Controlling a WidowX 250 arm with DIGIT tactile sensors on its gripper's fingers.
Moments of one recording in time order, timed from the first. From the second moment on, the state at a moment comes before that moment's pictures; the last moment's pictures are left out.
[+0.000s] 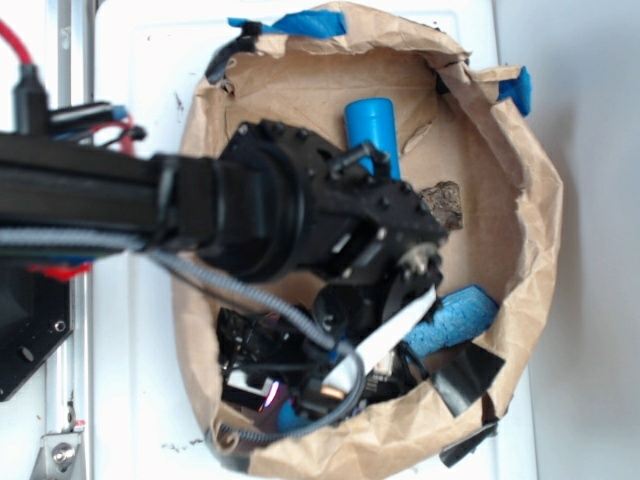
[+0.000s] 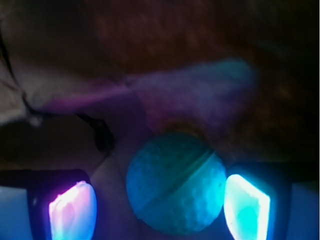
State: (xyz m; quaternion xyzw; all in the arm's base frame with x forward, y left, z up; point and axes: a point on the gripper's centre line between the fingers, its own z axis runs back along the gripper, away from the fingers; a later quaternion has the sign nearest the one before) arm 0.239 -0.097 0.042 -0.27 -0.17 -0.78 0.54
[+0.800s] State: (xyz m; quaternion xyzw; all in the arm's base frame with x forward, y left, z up) arm 0.247 -0.100 0.024 -0.30 -0.18 -0.77 0.53
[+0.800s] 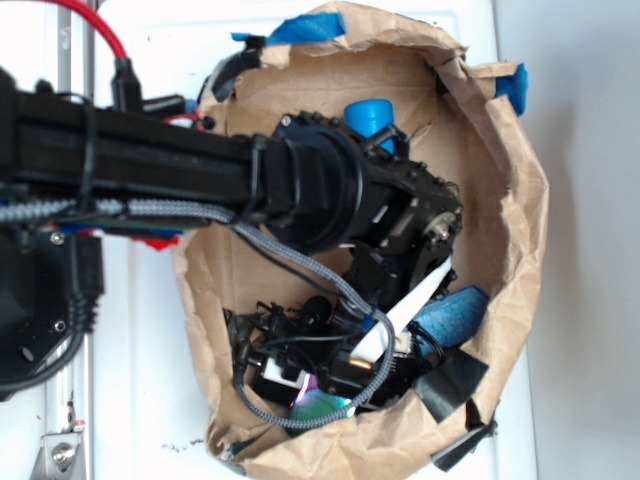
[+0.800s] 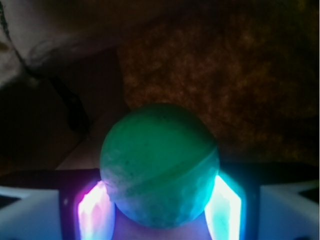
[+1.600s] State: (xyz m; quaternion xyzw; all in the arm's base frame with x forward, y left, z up) arm 0.234 -0.059 0.085 -0.21 -0.10 -0.57 0.79
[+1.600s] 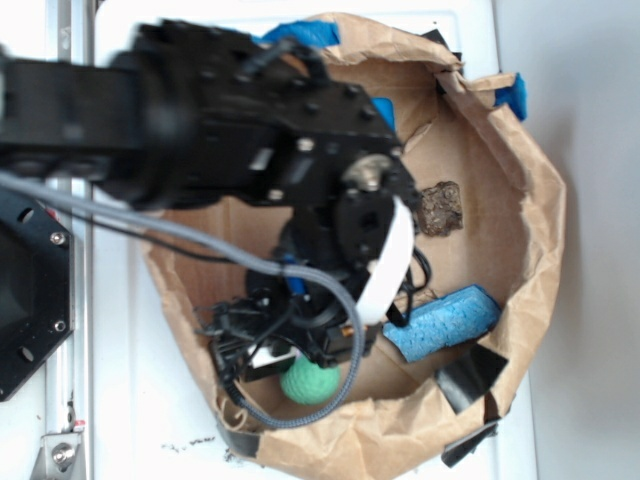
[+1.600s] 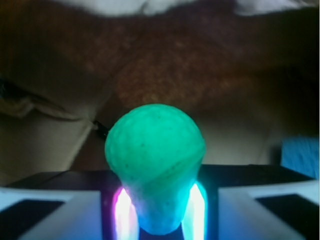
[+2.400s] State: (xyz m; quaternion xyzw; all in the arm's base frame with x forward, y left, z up) arm 0.220 -0.010 0.113 -0.09 -0.06 -0.12 0.99
